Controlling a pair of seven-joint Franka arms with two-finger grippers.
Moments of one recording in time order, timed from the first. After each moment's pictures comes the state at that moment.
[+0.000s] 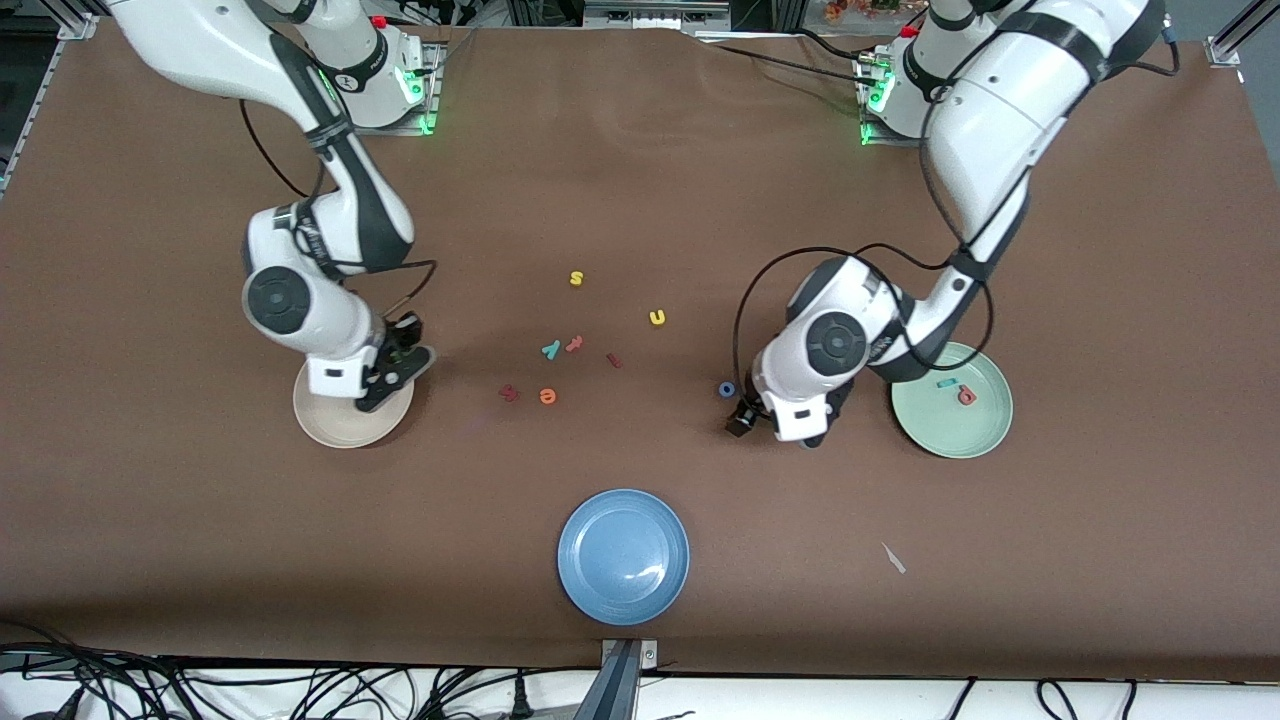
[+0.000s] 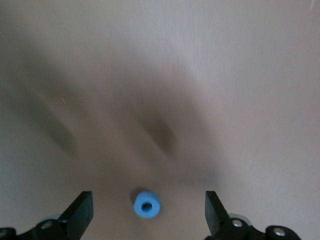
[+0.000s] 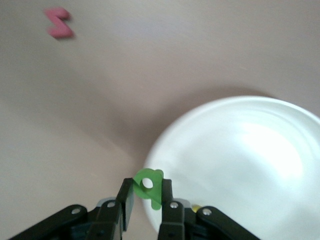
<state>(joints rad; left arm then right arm) -0.14 0.81 -0.44 -1.57 0.19 2.29 -1.60 0.15 0.44 0.06 -1.96 -0.04 2.26 -0.52</state>
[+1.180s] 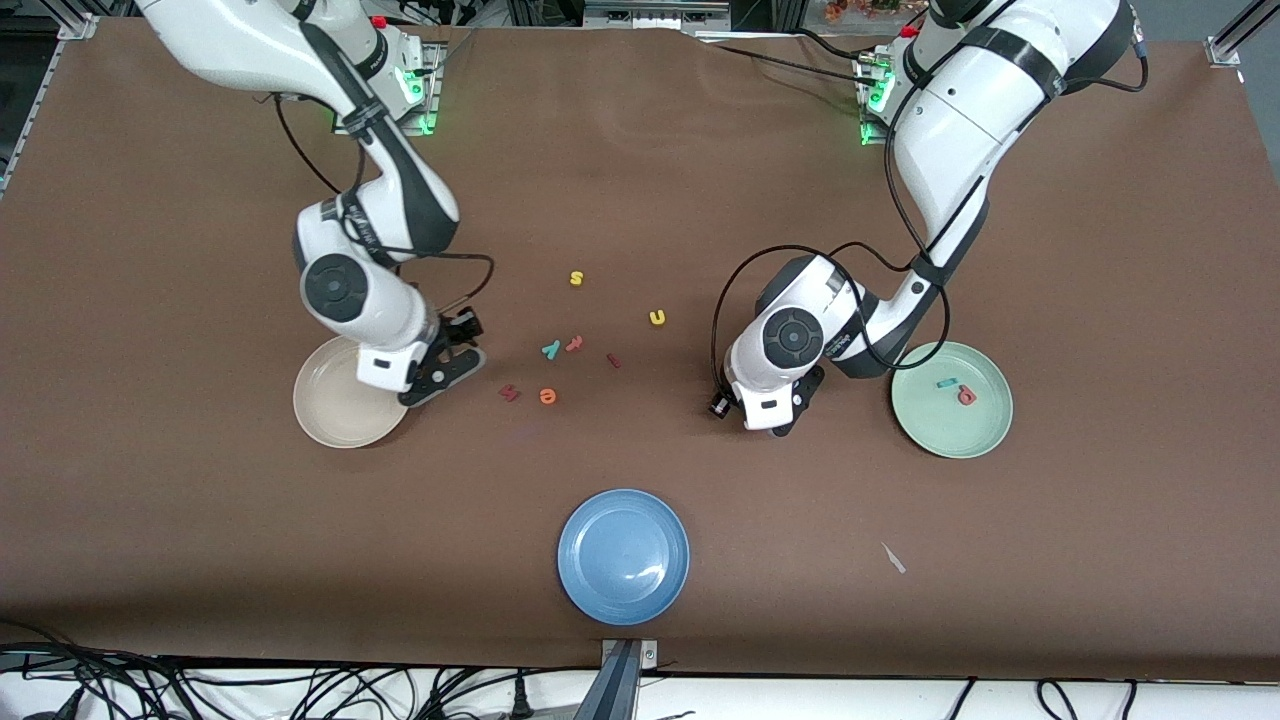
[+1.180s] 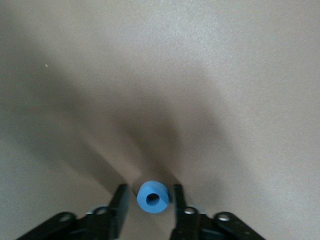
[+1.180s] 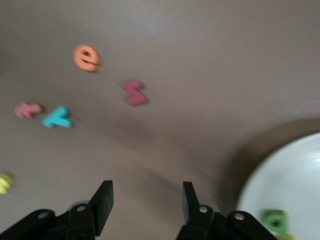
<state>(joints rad) -0.19 0.85 -0.42 -1.55 0.20 2.30 -1.61 0.19 0.47 0.25 -1.90 -0.03 2.26 -0.07</state>
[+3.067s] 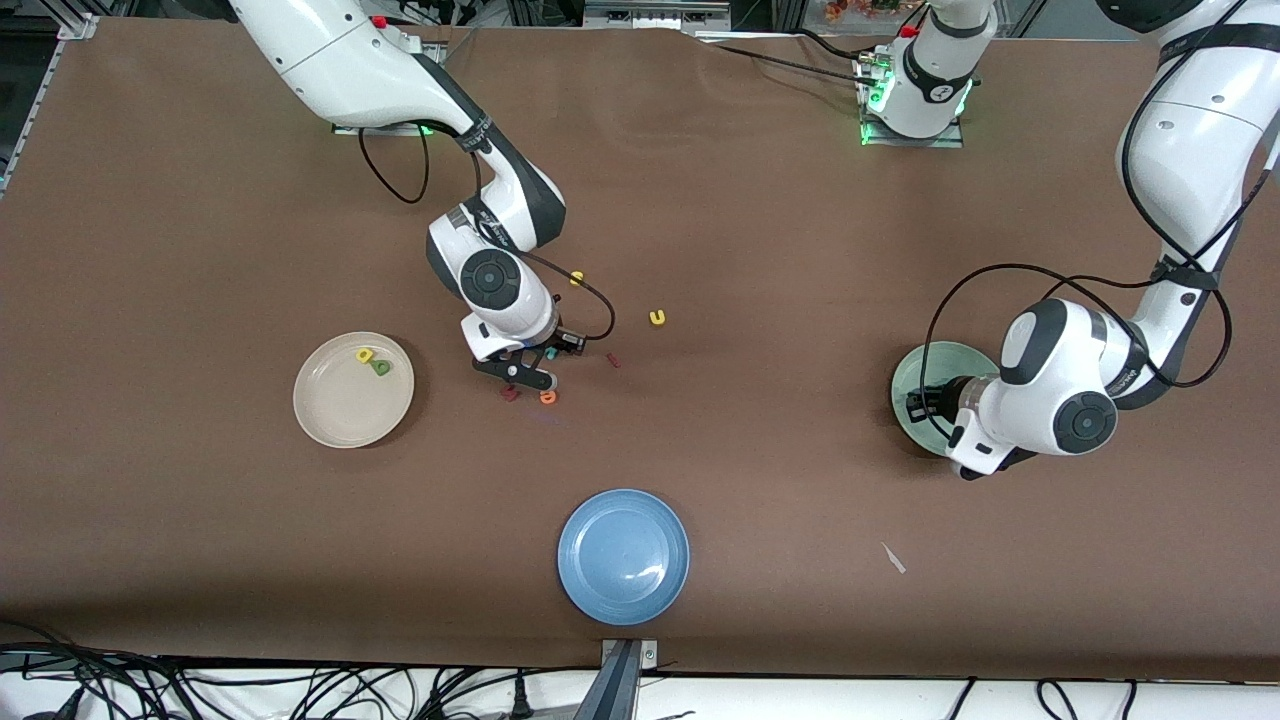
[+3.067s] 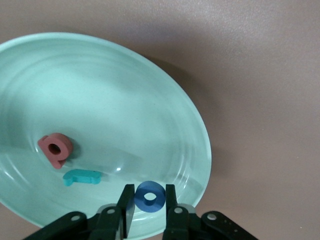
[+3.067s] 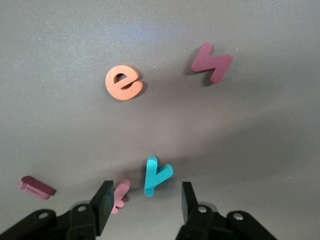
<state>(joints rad) 0.45 0.81 -0.63 -1.60 0.33 1.92 -0.64 0.38 0.66 0.24 -1.78 -0.06 2.35 0.92</state>
